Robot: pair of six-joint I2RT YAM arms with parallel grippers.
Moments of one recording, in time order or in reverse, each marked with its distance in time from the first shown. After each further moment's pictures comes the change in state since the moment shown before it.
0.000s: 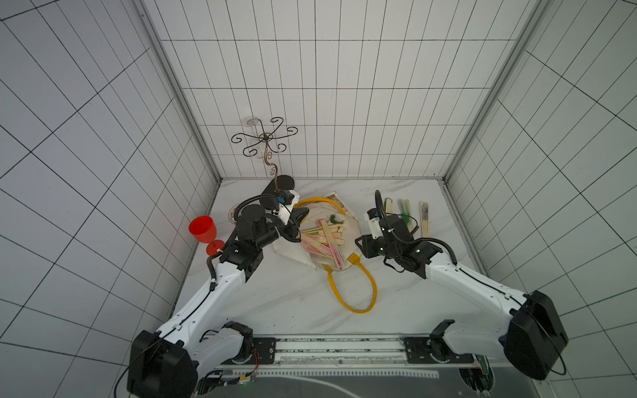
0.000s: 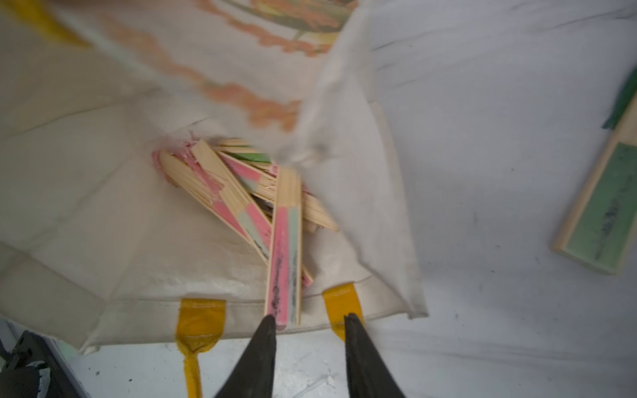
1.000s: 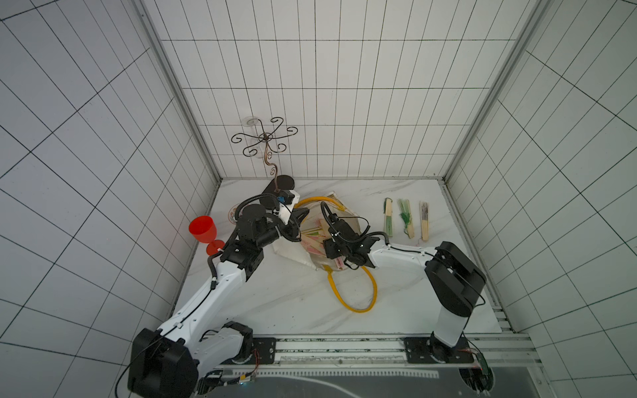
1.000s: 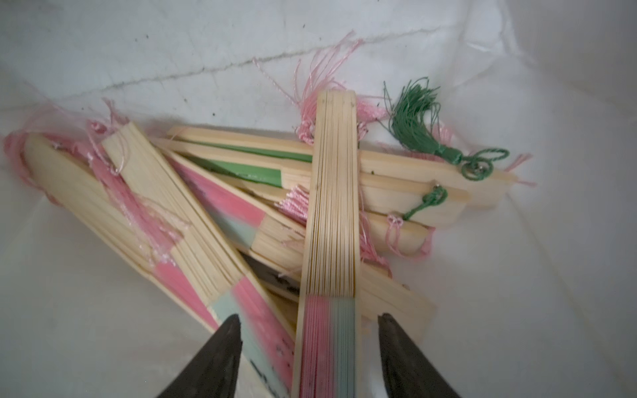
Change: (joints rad) left arm 0.000 0.010 0.000 0.000 0.002 -0.007; right arm 0.114 0.559 0.266 0.157 0.238 -0.011
